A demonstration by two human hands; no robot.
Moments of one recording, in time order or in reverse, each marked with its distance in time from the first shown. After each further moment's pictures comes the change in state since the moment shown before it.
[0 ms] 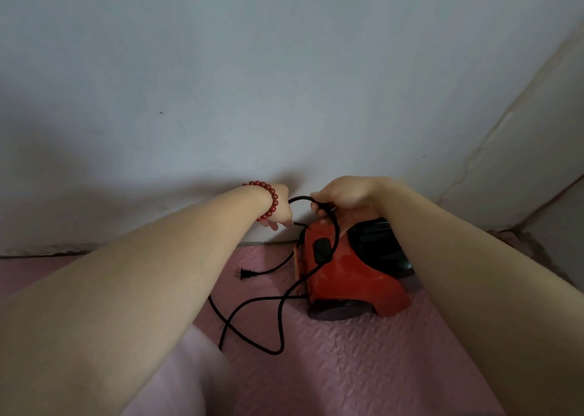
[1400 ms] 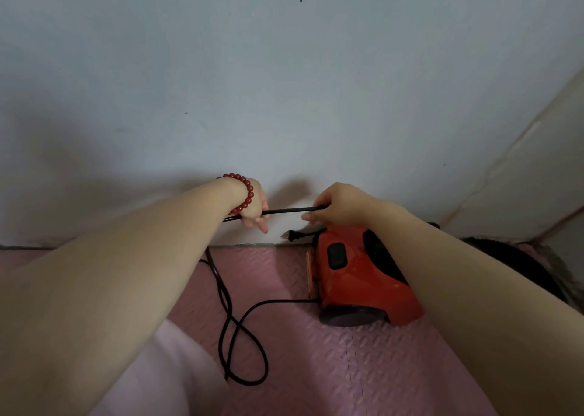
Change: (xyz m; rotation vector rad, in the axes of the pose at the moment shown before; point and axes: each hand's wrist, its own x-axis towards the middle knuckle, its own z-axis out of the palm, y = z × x) left_hand -0.023 -0.056 -0.030 0.042 -0.046 0.015; right_hand 0.014 -0.004 0.023 -0.707 0.298 -0.323
